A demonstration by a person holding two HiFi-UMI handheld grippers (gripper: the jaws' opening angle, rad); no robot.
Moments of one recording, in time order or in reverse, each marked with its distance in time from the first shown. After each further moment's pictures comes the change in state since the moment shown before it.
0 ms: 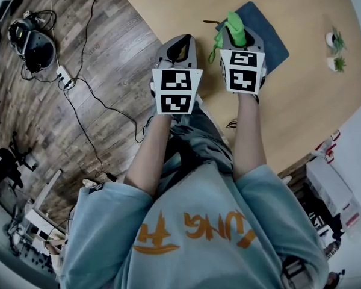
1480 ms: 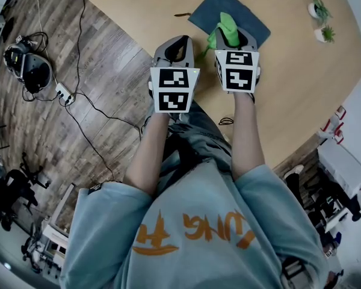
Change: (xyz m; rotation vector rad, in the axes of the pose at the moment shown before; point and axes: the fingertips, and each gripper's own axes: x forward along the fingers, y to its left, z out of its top) left arm 0.010 -0.073 -0.011 0.089 0.048 -0.115; right arm -0.036 -0.045 -0.050 0.130 -0.003 -0.057
